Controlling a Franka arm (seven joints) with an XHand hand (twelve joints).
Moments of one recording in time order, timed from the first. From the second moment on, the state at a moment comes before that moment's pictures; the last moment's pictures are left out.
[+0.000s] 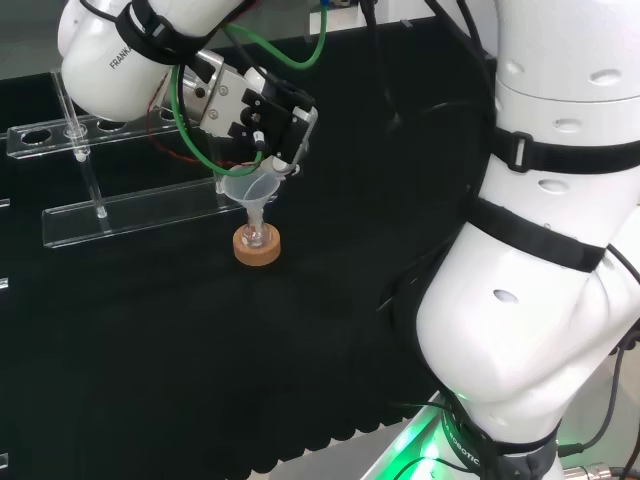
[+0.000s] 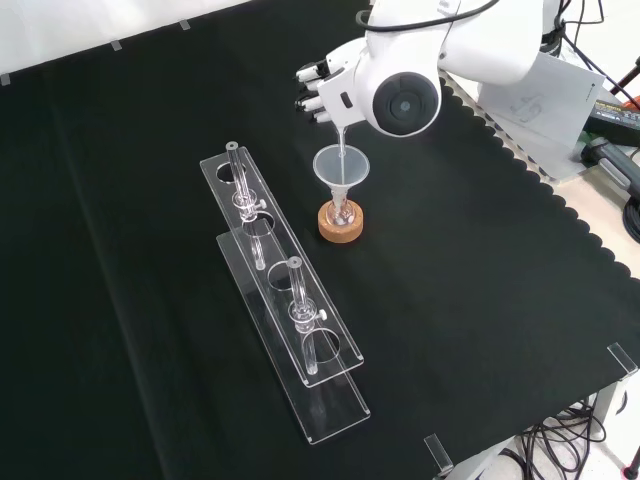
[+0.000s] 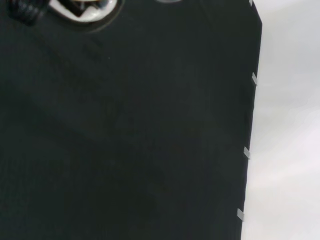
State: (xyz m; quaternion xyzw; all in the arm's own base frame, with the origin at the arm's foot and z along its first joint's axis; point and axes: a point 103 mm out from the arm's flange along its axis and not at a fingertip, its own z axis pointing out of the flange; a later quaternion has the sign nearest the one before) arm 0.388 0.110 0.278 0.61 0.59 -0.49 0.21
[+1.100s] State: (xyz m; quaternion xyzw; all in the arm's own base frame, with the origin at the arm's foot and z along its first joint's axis) arm 0.389 0.126 0.281 0.59 0.57 -0.53 0.22
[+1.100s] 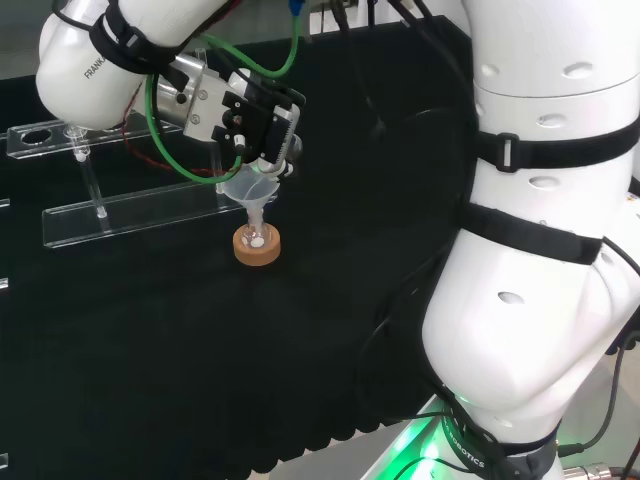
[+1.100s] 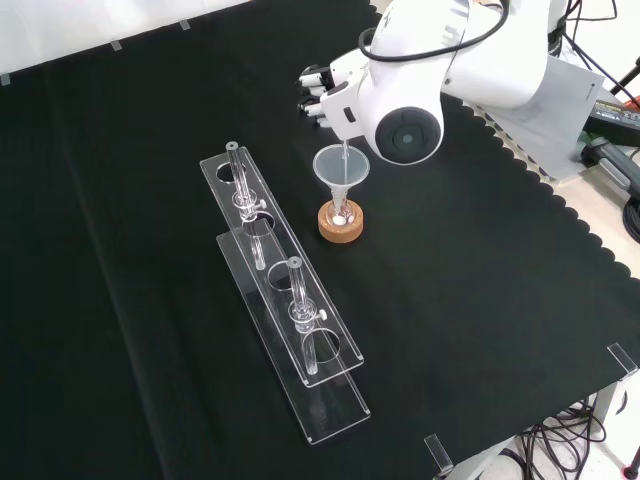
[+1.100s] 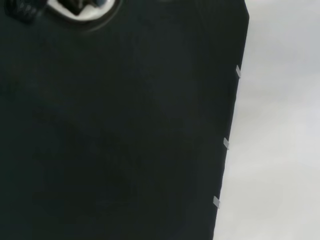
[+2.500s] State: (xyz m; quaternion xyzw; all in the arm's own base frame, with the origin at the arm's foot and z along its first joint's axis) arm 0.390 0.138 0.293 0.59 0.53 -0.56 0.23
